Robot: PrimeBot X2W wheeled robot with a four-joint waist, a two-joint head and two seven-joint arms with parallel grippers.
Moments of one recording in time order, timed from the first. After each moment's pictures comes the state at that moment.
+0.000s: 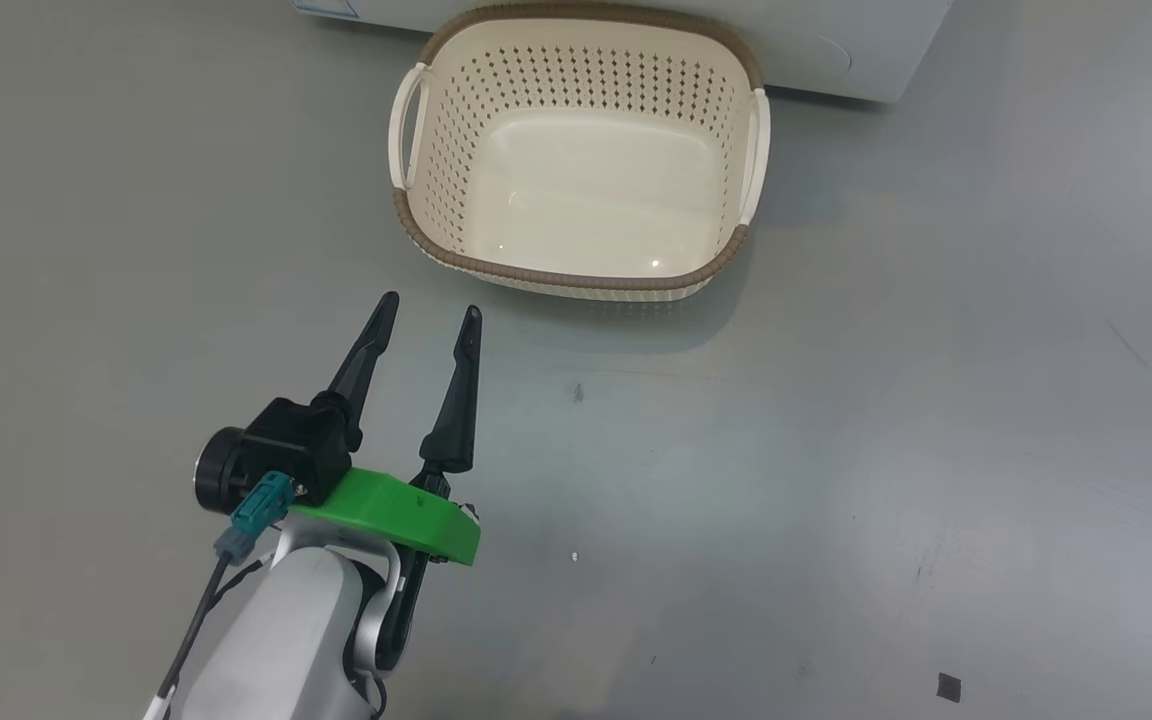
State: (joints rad) left arm -0.35 0.03 -0.44 0.23 -0.47 0.05 -0.25; right arm -0.95 -0.19 -0.10 0.24 1.20 -0.13 0.35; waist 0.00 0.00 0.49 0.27
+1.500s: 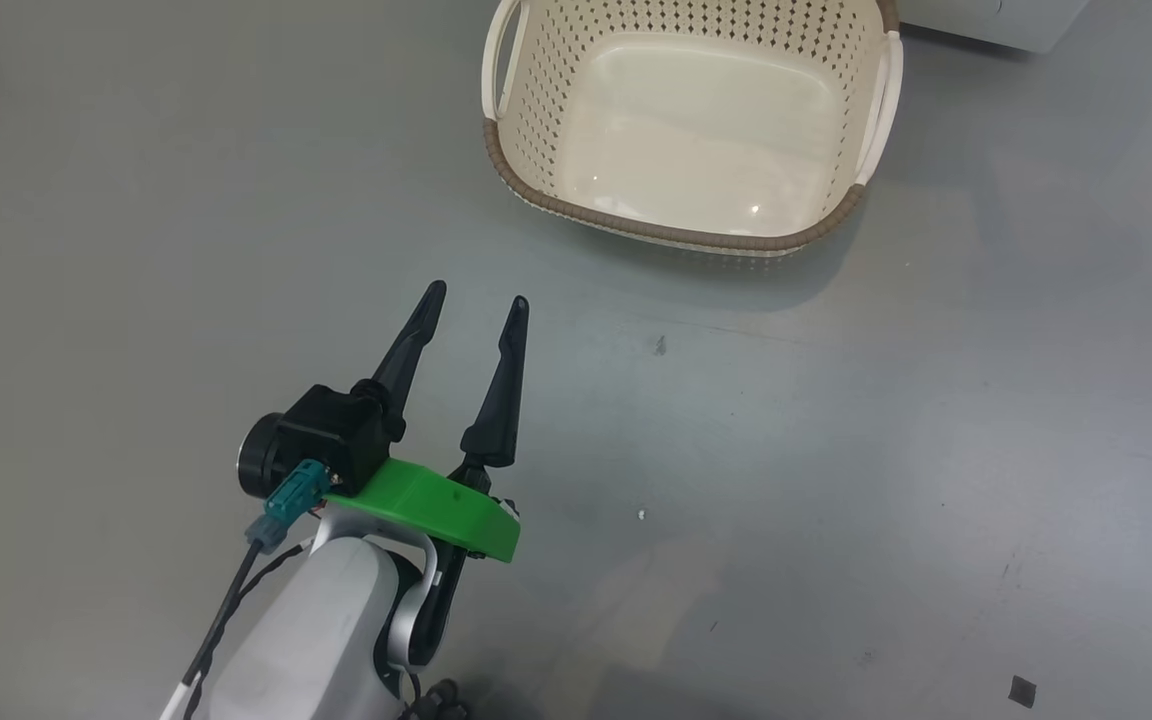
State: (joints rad) left arm -0.39 0.03 -0.53 0.21 -0.55 0.08 -0.25; right arm -1.40 -0.13 -0.18 0.72 1.23 -0.13 0.43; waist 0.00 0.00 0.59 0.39
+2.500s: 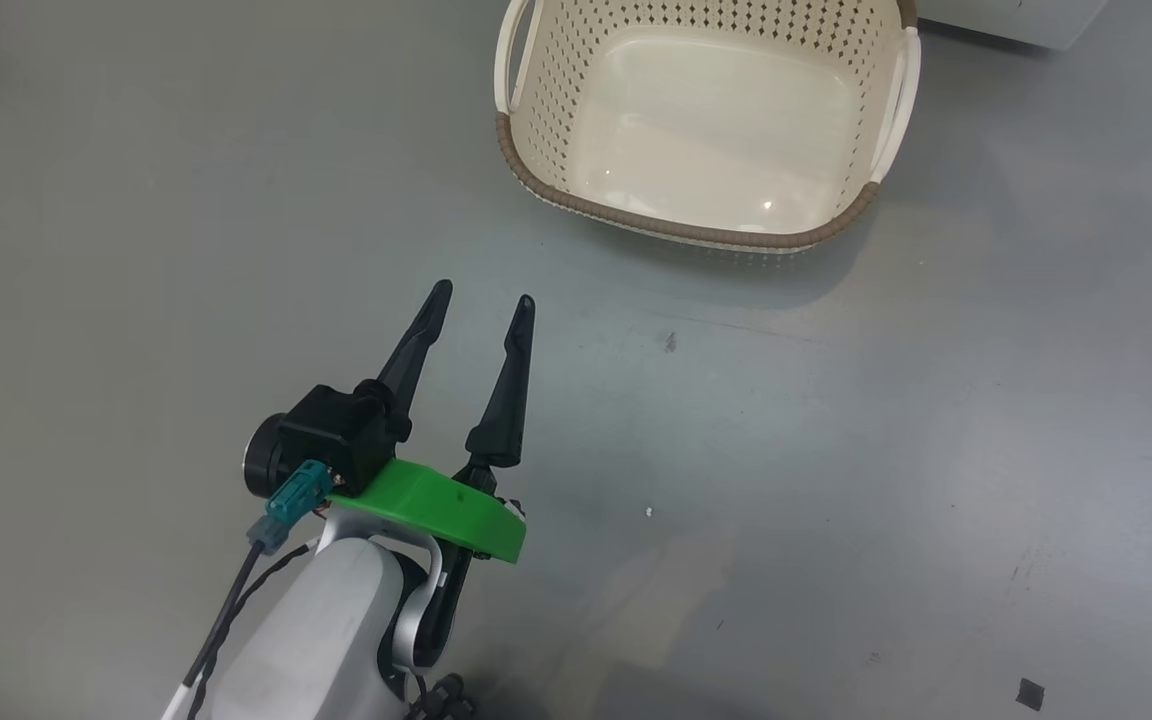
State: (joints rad) left arm -0.39 0.03 -0.54 0.19 -0.56 0.09 -0.25; right arm -1.49 -0.19 -0.19 0.88 1.23 -0.13 0.60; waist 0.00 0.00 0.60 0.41
